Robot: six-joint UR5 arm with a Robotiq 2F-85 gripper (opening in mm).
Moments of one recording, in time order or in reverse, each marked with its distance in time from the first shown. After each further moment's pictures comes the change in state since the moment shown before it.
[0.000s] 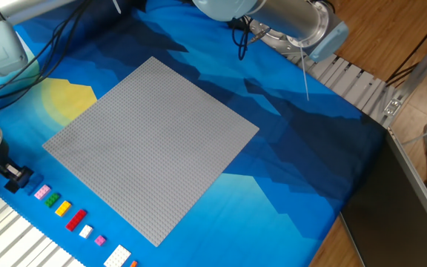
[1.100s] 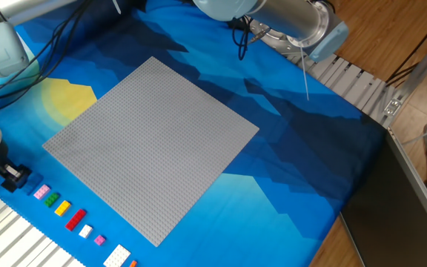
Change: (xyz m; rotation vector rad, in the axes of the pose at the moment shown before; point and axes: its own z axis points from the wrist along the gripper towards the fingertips) arm -0.001 -0.004 0.000 0.017 -0.003 -0.001
